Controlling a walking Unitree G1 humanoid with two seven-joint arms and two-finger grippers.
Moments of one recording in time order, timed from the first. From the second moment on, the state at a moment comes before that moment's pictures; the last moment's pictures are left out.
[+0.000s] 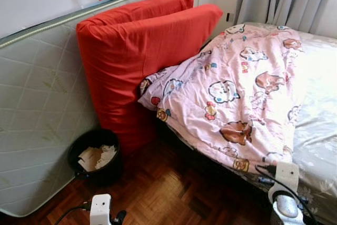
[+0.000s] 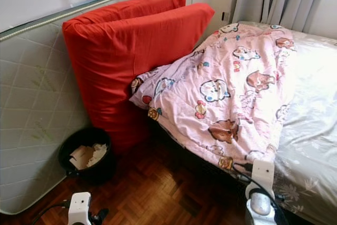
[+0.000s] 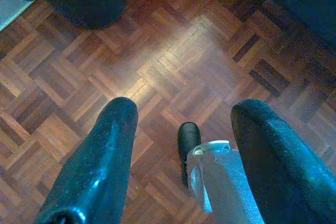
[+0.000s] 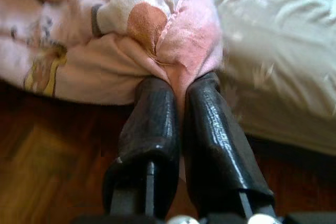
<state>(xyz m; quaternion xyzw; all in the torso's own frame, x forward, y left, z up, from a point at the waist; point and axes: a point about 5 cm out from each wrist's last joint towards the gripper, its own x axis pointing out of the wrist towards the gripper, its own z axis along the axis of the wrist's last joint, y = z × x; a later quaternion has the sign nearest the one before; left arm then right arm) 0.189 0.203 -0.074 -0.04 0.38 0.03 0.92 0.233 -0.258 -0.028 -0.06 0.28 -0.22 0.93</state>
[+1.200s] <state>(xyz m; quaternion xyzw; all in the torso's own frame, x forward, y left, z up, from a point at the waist) 0.193 0.207 -0.071 -0.02 0.38 0.02 0.93 0.181 -0.271 -0.062 -0.07 0.41 -0.26 0.87</state>
